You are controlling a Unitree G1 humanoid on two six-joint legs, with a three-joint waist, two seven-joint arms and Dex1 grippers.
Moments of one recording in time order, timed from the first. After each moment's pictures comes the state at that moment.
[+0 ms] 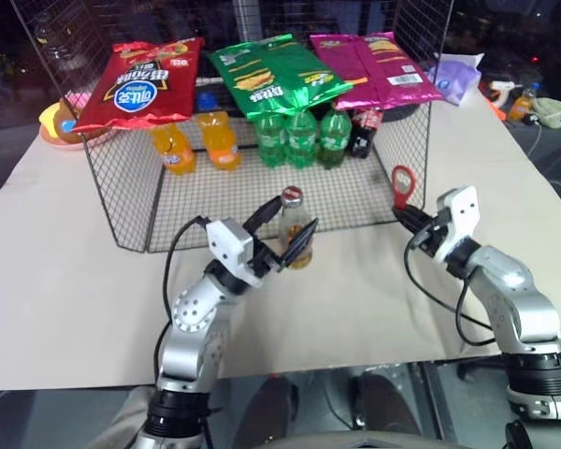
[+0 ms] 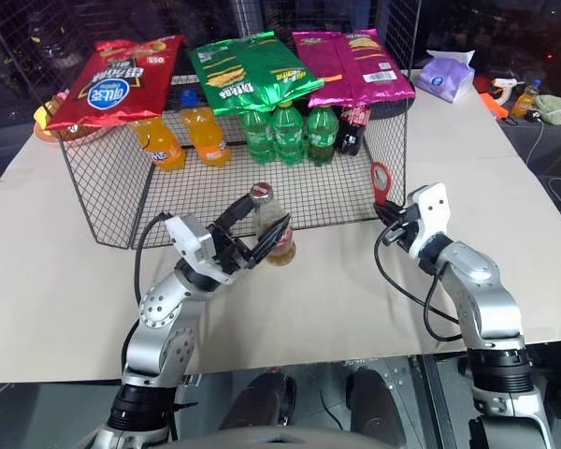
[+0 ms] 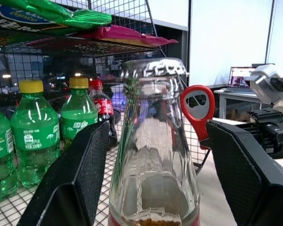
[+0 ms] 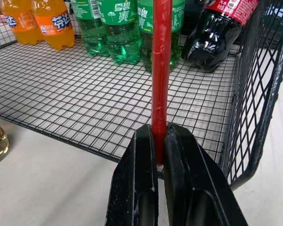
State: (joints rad) left arm -0.08 0.22 -0.06 -0.26 -0.34 -0.14 -0.65; right arm -0.25 -0.40 -0.08 -0.18 0.36 0.41 0.56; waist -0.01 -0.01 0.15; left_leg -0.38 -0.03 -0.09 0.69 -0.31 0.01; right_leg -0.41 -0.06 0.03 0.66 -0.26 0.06
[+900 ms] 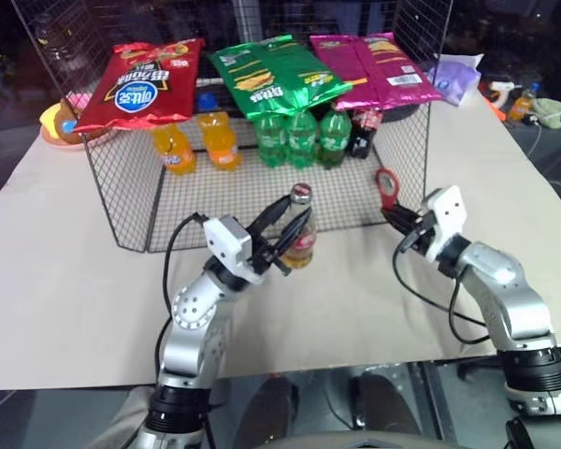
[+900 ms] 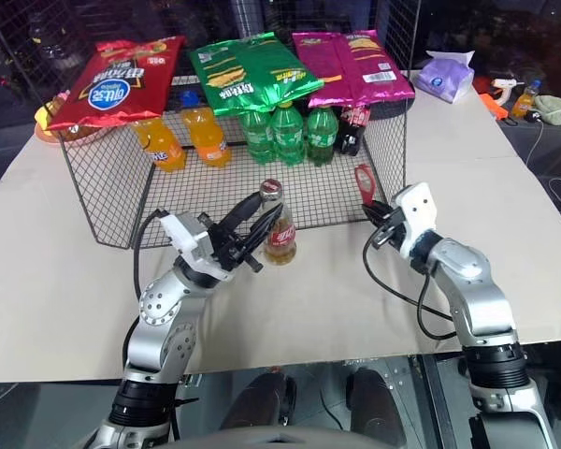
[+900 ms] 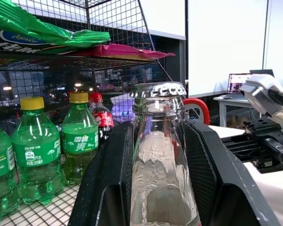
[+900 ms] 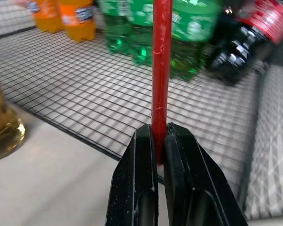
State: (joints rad) left arm -0.10 0.22 -0.06 -0.25 -0.34 -0.17 -0.65; right arm -0.29 -0.42 0.06 -0.21 0.25 0.32 0.58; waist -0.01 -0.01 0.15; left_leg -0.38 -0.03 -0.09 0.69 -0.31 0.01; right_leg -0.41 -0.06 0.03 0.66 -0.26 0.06
